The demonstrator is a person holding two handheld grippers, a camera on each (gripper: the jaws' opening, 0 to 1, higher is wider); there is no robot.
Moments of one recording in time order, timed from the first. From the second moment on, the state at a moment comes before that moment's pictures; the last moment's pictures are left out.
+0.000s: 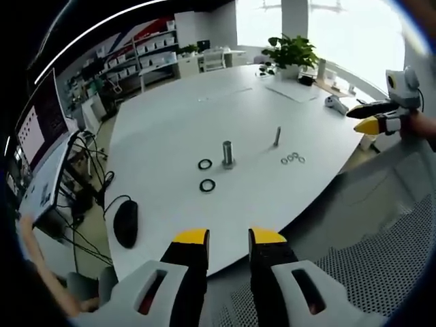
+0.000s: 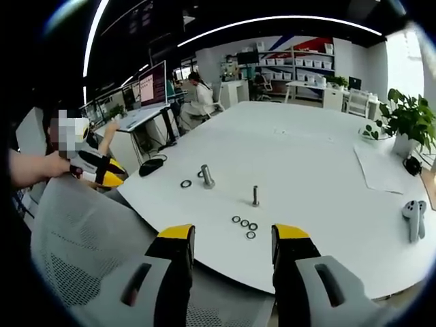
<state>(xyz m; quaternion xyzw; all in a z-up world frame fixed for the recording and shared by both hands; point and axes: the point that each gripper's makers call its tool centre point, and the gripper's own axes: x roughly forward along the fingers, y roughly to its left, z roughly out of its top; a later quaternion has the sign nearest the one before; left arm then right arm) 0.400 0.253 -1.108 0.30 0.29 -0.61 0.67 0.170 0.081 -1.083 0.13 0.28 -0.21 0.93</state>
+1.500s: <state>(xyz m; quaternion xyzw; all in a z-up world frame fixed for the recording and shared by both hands) 0.409 0.189 -1.134 0.35 0.36 -0.61 0.61 0.172 0.083 -1.075 0.14 0.26 -0.22 0.93</state>
